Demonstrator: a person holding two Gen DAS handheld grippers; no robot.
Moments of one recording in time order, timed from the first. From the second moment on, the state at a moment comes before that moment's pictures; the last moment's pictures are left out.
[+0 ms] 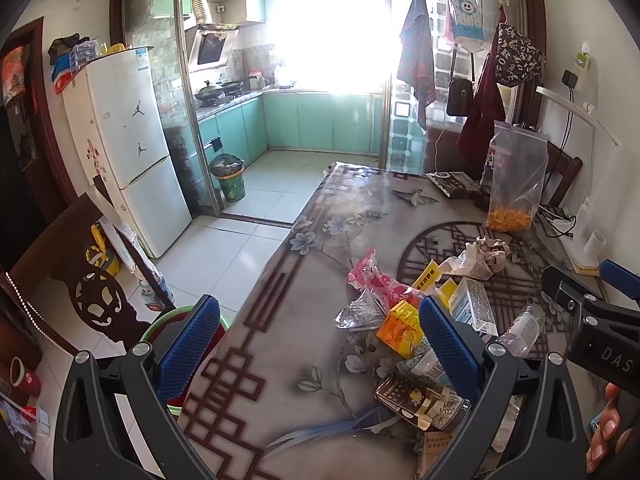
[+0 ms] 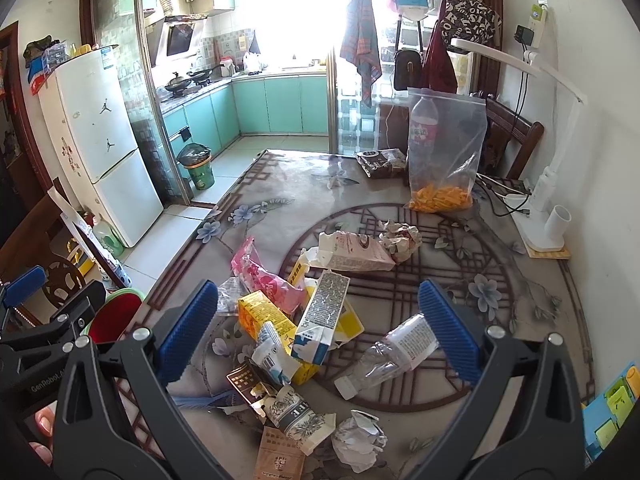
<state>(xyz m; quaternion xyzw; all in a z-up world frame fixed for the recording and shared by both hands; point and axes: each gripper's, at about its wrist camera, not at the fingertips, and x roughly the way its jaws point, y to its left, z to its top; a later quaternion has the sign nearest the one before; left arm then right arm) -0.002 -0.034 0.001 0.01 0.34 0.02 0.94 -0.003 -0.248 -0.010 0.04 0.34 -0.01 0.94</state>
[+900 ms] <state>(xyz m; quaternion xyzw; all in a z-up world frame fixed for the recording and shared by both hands) 0.011 -0.032 -0.033 0.00 0.39 -0.05 0.92 0.002 -0.290 -0.032 0.02 0.39 0.06 0.92</state>
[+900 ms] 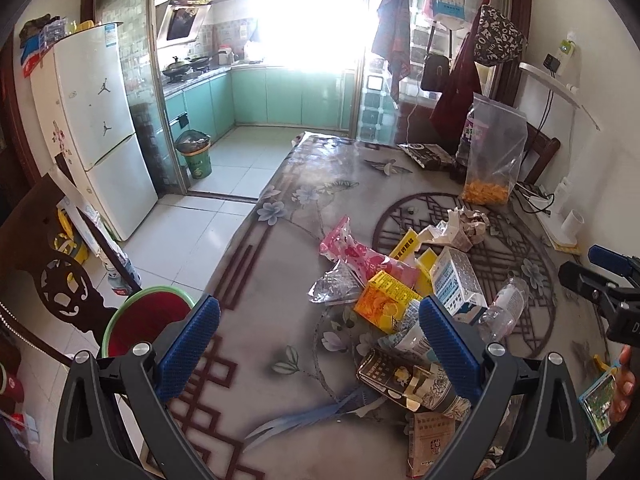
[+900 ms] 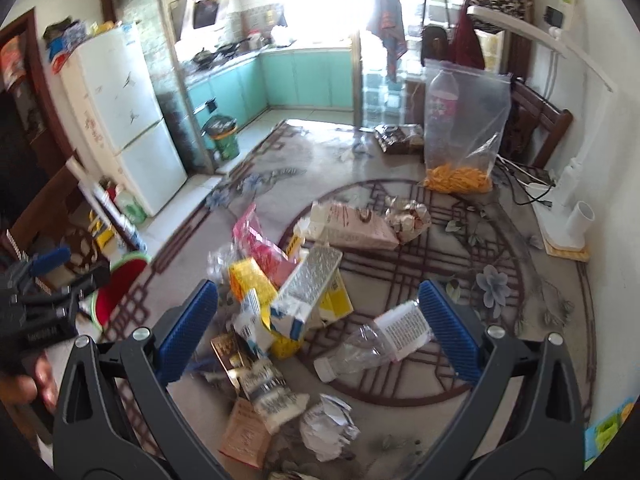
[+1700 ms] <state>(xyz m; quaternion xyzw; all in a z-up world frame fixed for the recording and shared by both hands) -0.006 -0.123 -0.159 0.03 0.62 -0.27 0.74 -0.093 -0.328 -0.184 0.08 0.62 0.09 0.78</state>
